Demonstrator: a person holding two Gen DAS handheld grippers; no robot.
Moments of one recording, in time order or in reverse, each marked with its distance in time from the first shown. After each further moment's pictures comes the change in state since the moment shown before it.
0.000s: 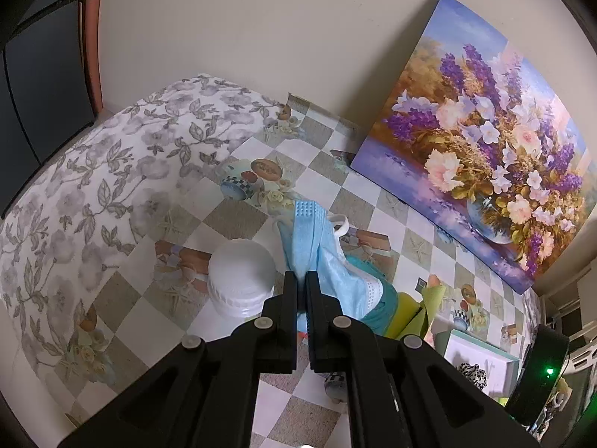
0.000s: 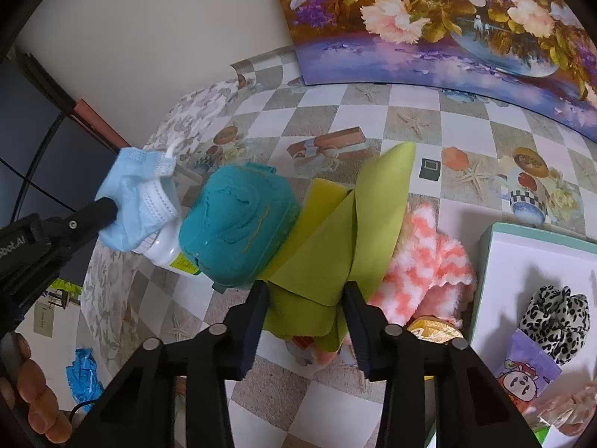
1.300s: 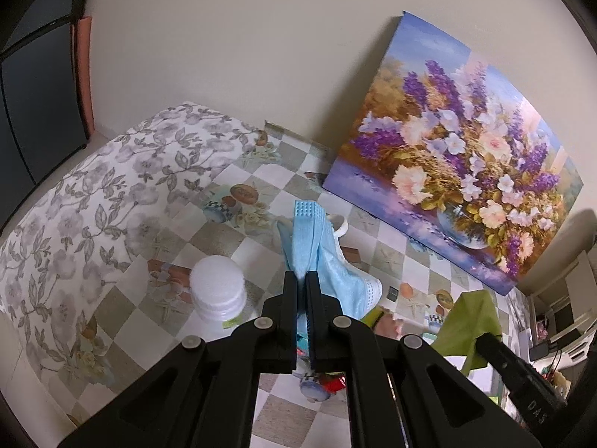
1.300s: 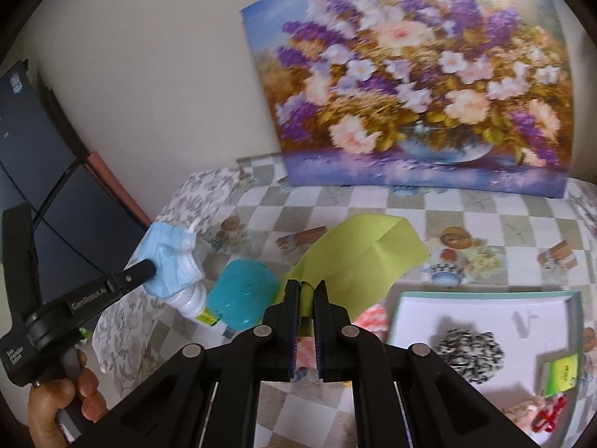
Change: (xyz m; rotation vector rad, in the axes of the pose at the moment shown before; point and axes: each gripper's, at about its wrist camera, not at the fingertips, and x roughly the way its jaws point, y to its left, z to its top) left arm -0.036 -0.030 -0.004 0.050 -0.082 -0.040; right arm -0.127 -0.025 0.009 0.014 -0.284 -0.042
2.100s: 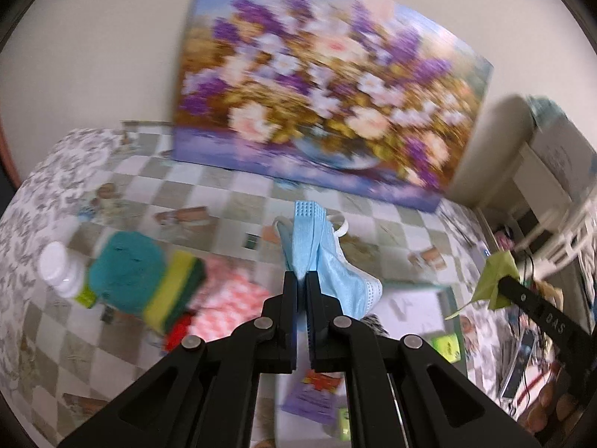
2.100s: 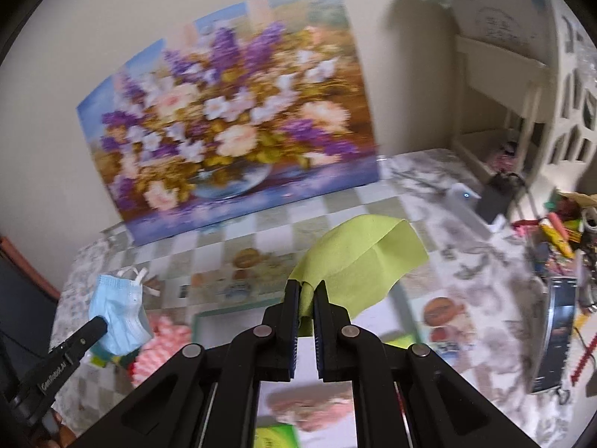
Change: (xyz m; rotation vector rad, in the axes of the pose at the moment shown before) left arm 0.013 -0.174 -0.089 0.321 0.092 -0.199; right arm -0.102 -0.177 -0.019 0.271 -0.113 -0.388
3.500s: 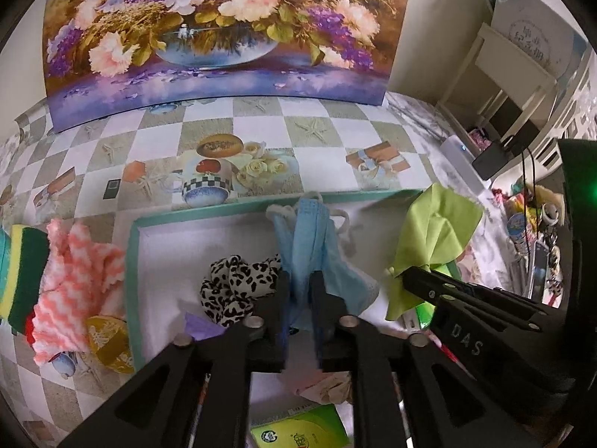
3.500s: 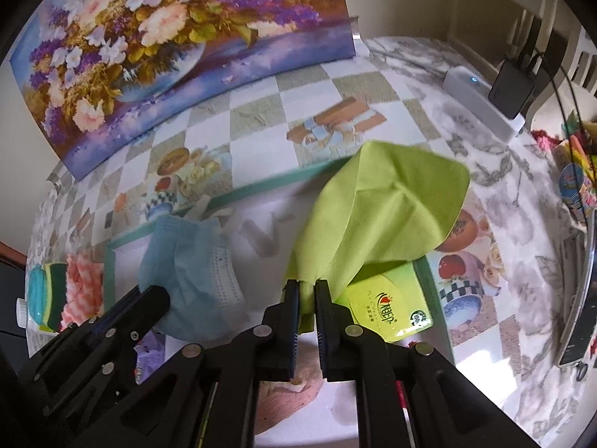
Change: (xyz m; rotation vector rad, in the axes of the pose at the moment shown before) left arm 0.107 -0.092 -0.048 0.202 0.233 -0.102; right arm 0.104 -0.038 -0.054 0.030 0.328 -0.069
